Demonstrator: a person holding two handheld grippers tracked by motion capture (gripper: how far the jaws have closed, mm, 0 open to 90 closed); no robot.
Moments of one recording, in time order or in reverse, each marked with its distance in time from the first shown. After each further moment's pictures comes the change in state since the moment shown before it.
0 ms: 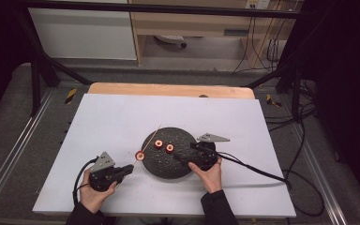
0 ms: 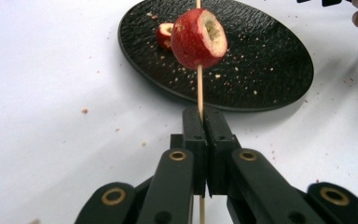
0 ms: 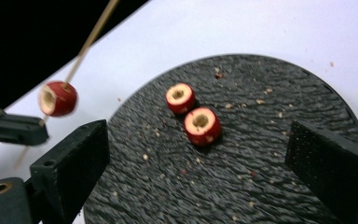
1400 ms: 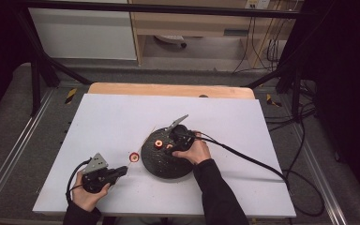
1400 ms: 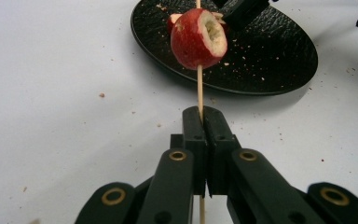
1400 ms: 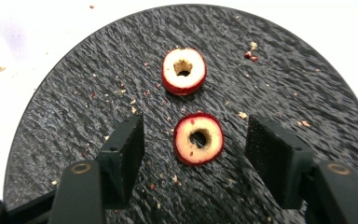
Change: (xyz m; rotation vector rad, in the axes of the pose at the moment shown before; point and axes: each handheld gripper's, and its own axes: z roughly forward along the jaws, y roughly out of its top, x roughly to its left) left arm 0.009 -0.006 -0.010 0.010 -0.004 0.003; right arm 0.016 0.055 0.073 0.496 -0.036 -0.392
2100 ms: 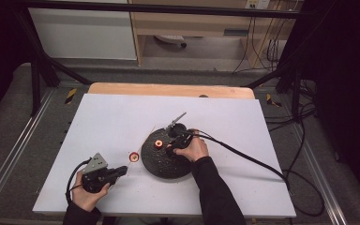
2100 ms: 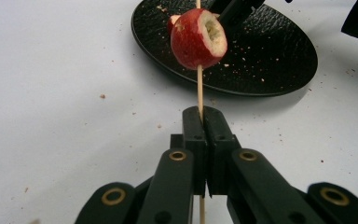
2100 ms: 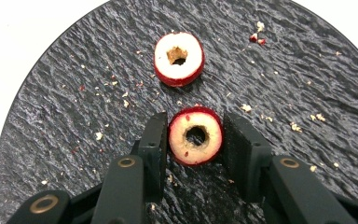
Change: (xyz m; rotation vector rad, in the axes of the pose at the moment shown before) left arm 0.000 0.001 -0.001 -0.002 0.003 0.000; right arm -0.011 0.003 0.010 0.074 0.050 0.032
